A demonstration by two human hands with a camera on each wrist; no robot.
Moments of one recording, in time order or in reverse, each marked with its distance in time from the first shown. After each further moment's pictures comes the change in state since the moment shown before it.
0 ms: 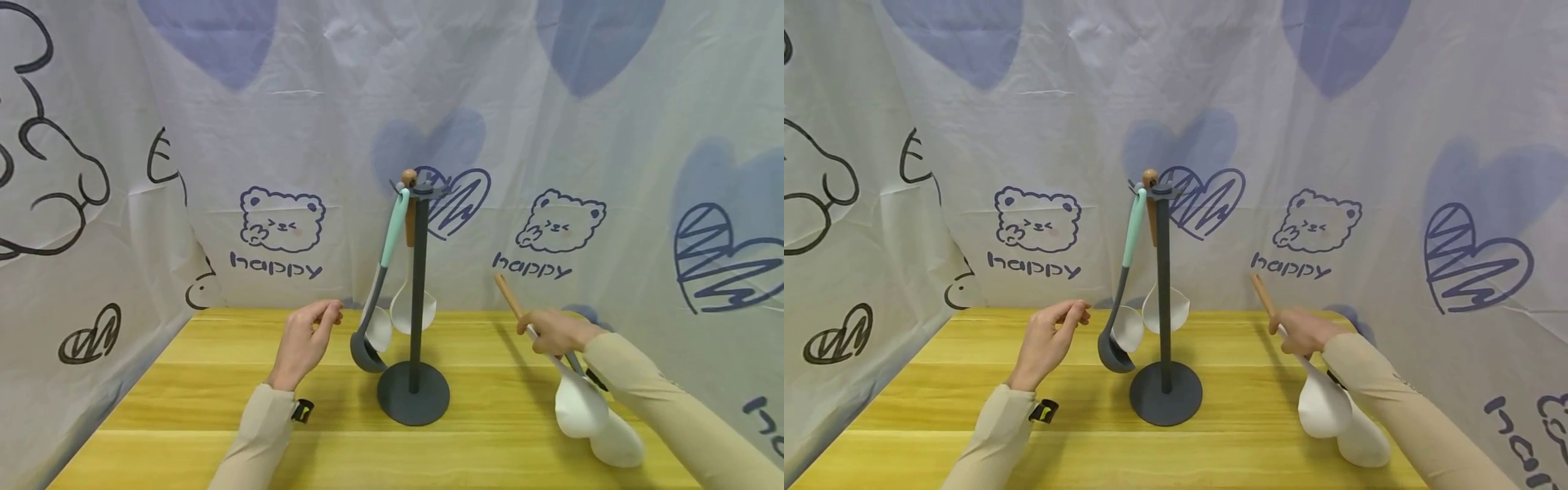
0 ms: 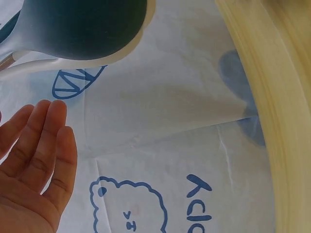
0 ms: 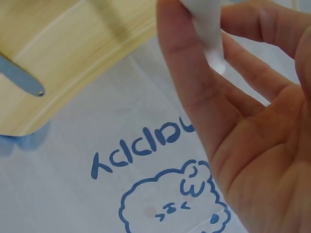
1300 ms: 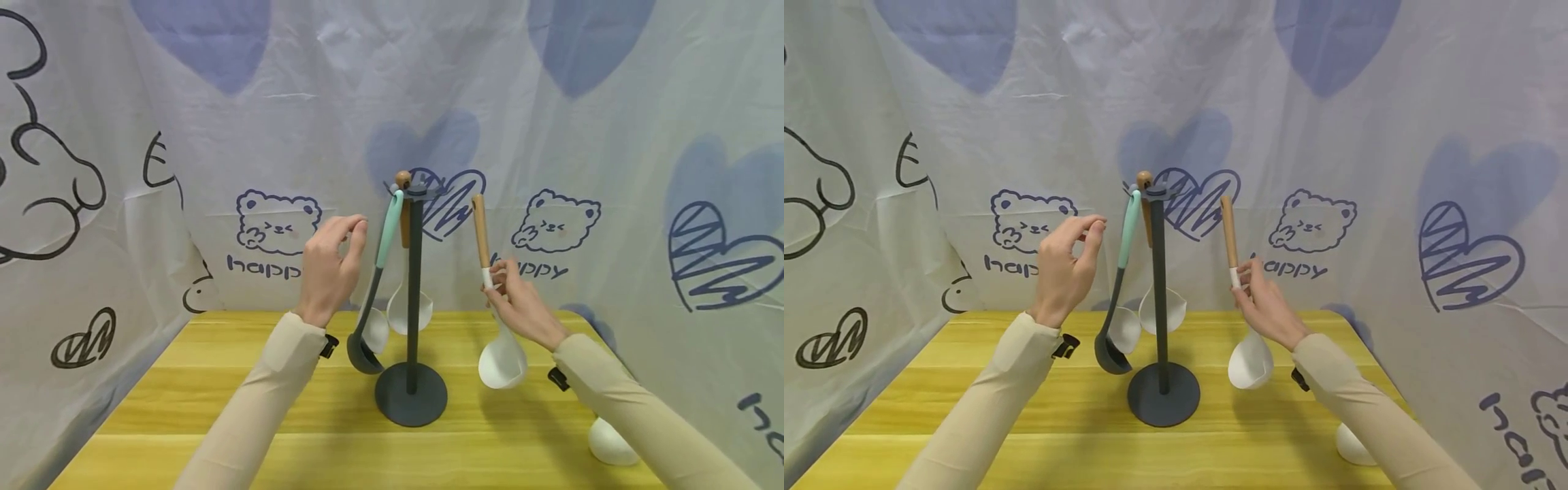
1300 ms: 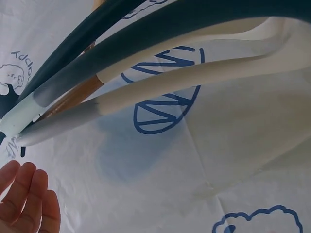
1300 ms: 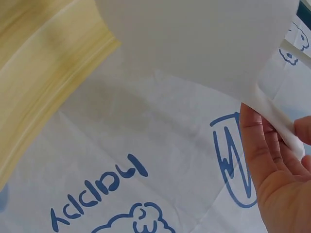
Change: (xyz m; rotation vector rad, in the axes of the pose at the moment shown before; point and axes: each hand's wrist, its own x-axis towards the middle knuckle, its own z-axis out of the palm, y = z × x) left_hand 0.102 0.089 0.002 0.025 0.233 0.242; right_hand 0.019 -0.057 -0.002 0.351 0.622 -0.246
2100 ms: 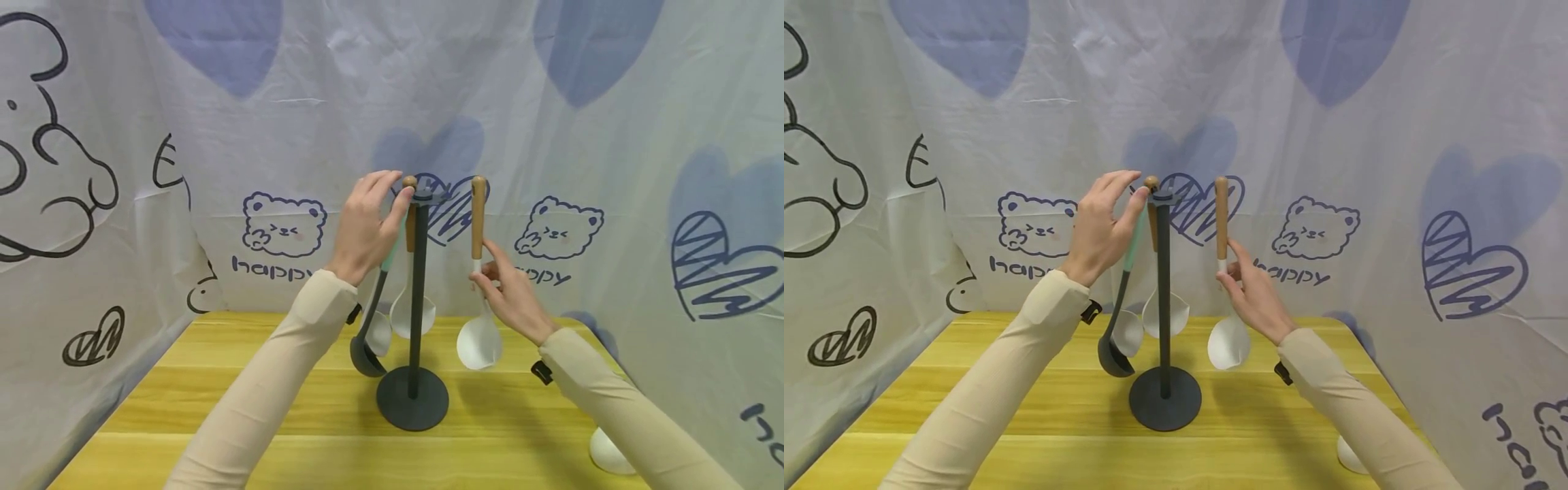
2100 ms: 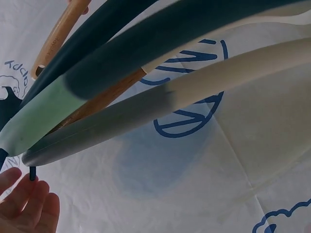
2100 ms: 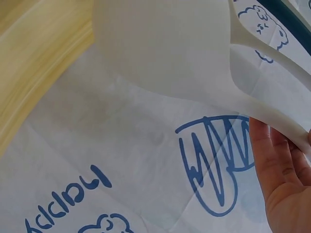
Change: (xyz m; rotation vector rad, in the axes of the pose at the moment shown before) left_hand 0.059 0.026 0.023 0.041 -0.117 0.022; right_hand 0.020 -0.030 0.004 -0.043 0.180 -0.148
